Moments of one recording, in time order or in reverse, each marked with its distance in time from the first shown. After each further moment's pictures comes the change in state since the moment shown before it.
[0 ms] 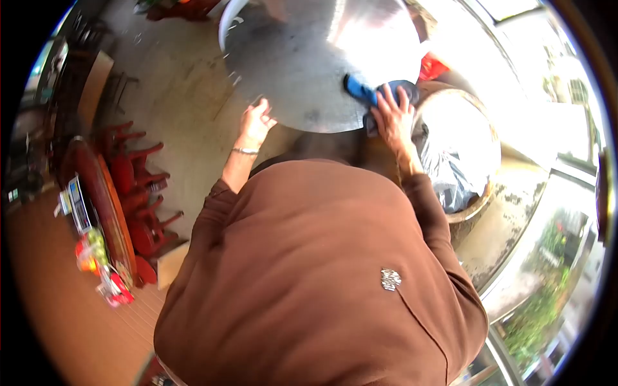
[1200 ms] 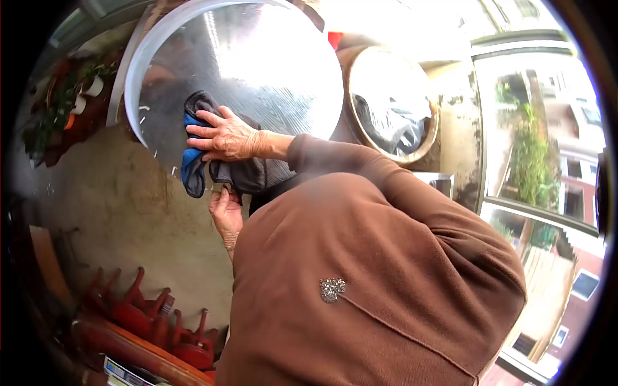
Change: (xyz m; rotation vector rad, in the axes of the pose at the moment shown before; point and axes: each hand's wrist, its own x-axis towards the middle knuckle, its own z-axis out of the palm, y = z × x) left_hand 0.030 0.022 -0.101 -0.269 -0.492 0.041; right_hand 0.210 -0.230 0.076 0.153 -0.045 -0.342
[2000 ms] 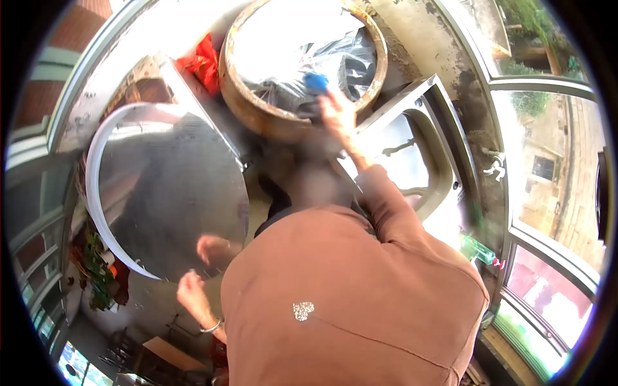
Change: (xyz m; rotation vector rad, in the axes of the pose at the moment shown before) left_hand 0.052 0.079 0.202 1.953 -0.028 -0.185; right_hand -0.448 0.094 -0.102 -0.044 1.028 1.638
